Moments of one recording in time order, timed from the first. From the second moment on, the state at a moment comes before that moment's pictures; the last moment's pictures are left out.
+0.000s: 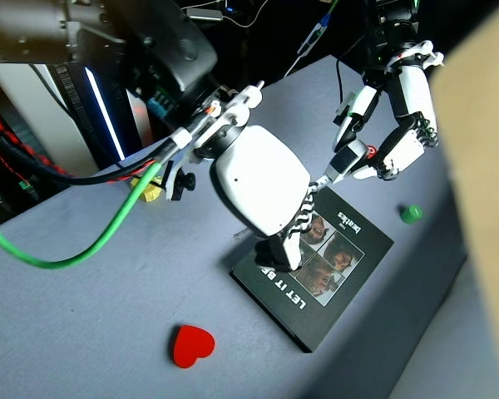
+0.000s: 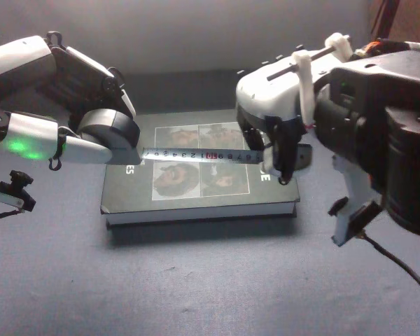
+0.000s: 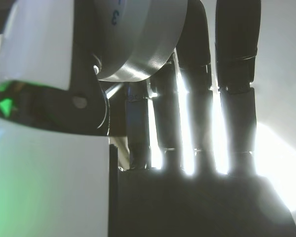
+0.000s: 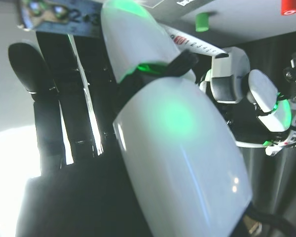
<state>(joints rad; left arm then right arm) 0.75 -0.88 1.27 0.37 -0.73 -0.16 -0.07 -1.28 0.82 1.90 0.90 -2.82</state>
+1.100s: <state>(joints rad) 0.75 -0.88 1.27 0.36 -0.76 -0.17 -0.08 -1.12 0.81 1.91 0.72 -2.89</state>
